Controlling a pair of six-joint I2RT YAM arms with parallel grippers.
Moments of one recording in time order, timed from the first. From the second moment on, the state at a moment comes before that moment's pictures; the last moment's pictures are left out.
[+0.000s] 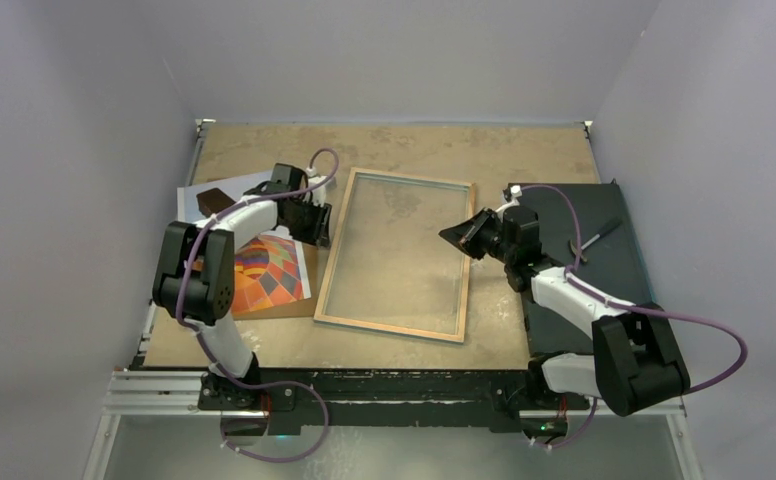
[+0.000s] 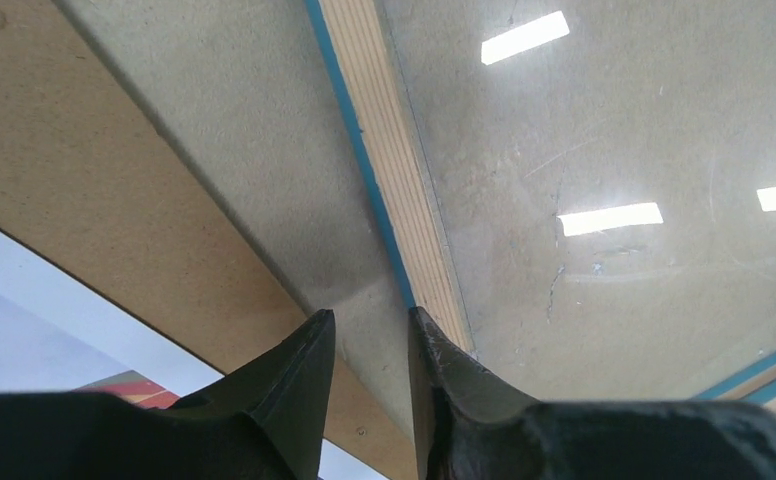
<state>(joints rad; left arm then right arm) -0.20 1.77 1.12 -0.45 0.37 0.07 0.31 1.28 0.55 0.30 -0.34 1.05</state>
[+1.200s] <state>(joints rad) -0.22 1.79 1.06 -0.40 0.42 0.08 0.30 1.25 0.53 0.35 -0.35 1.12</state>
